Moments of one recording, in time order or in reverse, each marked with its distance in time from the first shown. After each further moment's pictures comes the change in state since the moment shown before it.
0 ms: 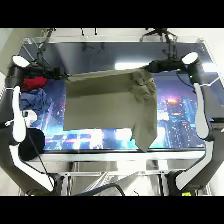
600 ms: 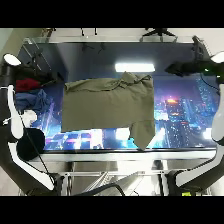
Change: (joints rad) left arm 0.093 -0.003 0.032 0.074 -0.335 -0.118; right arm -0.255 0.113 -0.035 -0.023 0.352 0.171
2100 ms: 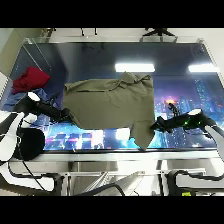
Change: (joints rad) left arm -0.061 0.310 -0.847 0.036 0.206 0.031; right arm 0.029 0.325 -1.121 0.124 -0.196 -0.076
